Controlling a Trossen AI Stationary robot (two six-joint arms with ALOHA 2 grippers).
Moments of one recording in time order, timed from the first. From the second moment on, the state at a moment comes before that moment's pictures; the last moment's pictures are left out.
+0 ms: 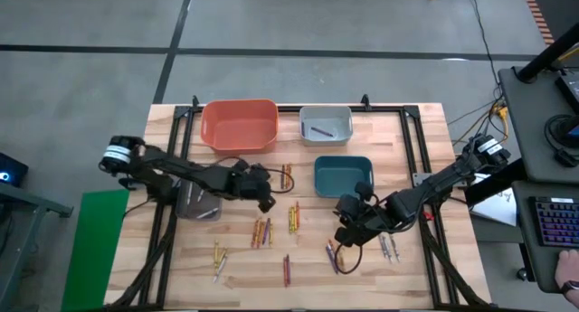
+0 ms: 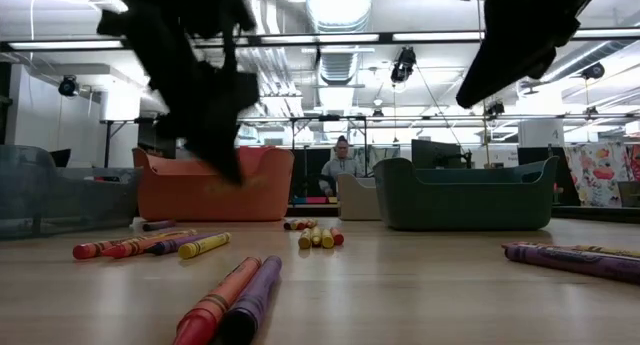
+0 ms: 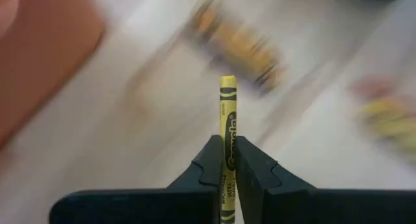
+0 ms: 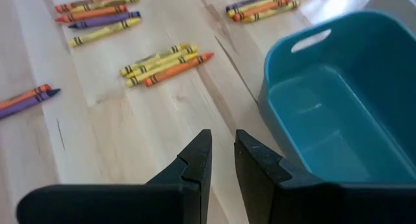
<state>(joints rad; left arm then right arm) -0.14 1.56 0.88 -0.39 -0.45 -0.70 0.50 1.48 1.00 -0.60 0.55 0.81</state>
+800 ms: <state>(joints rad) 0.35 1.11 0.84 -0.31 -0.28 0.08 0.14 1.26 1.00 -0.38 0.63 0.09</state>
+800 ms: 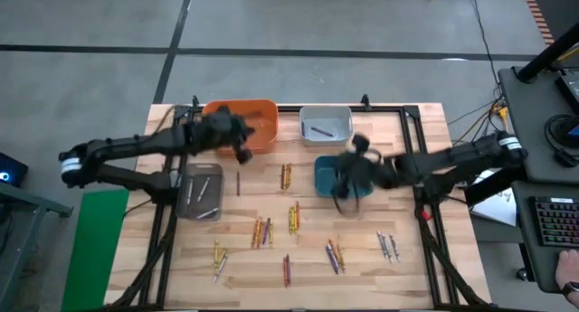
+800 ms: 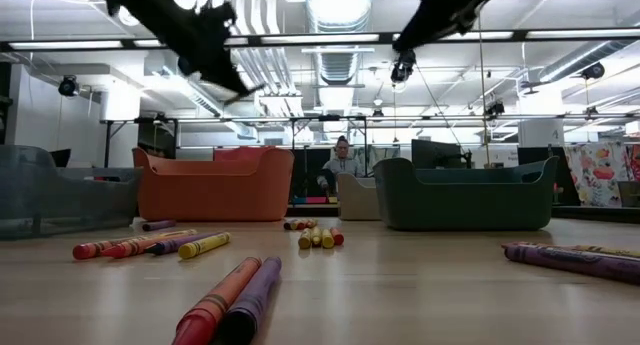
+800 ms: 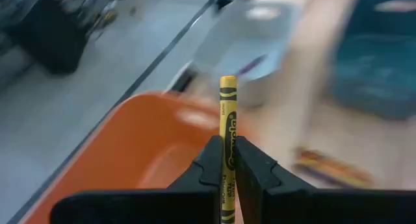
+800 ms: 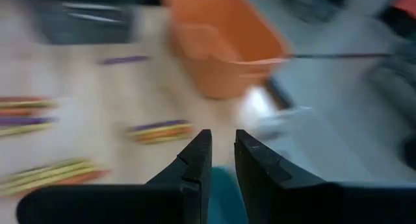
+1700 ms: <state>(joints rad) 0.78 1.35 0.87 -0.40 0.10 0.11 -0.66 1.28 1.01 -0.30 -0.03 0.64</state>
